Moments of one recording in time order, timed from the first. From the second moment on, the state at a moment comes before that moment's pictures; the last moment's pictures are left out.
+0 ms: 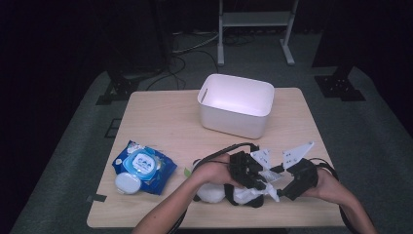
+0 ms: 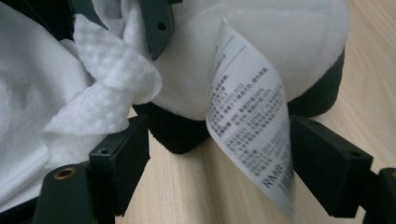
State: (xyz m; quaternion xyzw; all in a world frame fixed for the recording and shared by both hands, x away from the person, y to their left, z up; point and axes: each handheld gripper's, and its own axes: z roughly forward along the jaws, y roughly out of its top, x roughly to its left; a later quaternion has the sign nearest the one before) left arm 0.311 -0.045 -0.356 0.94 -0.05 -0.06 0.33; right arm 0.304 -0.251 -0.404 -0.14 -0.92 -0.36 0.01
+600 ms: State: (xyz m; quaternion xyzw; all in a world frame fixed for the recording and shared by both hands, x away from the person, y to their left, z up) left arm 0.347 0.050 -0.351 0.94 0.06 -0.02 0.34; right arm 0.313 -0.242 -0.384 -0.14 -0.92 -0.36 0.01
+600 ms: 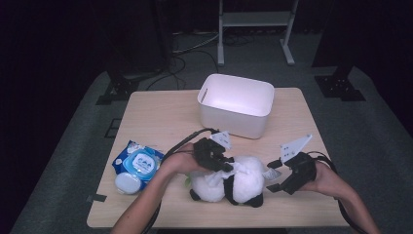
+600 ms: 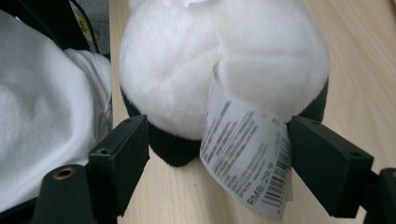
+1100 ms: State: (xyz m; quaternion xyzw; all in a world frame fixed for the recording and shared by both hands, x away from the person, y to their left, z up) left arm 0.353 0.093 -0.363 0.93 0.11 -0.02 0.36; right arm 0.342 -0.182 -0.362 -0.11 -0.94 -0.34 0.02
